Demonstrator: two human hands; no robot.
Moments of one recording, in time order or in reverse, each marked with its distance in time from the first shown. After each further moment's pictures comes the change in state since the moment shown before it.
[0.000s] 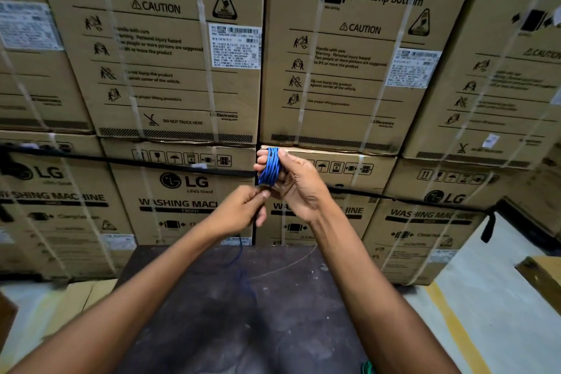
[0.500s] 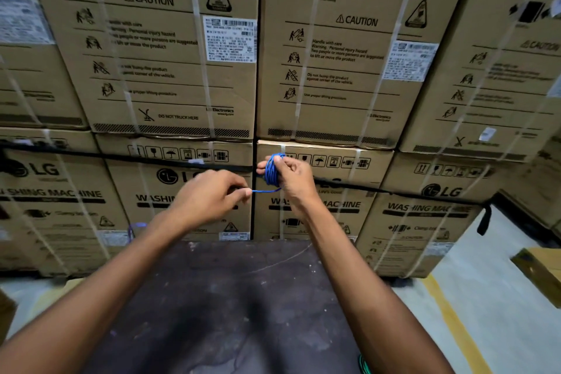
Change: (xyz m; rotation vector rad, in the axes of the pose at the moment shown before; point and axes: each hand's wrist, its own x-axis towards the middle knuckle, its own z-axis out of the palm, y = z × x) left_hand -0.018 0.018 -0.042 0.798 0.123 0.018; right_hand 0.024 0.033 -0.033 -0.428 0.304 -0.144
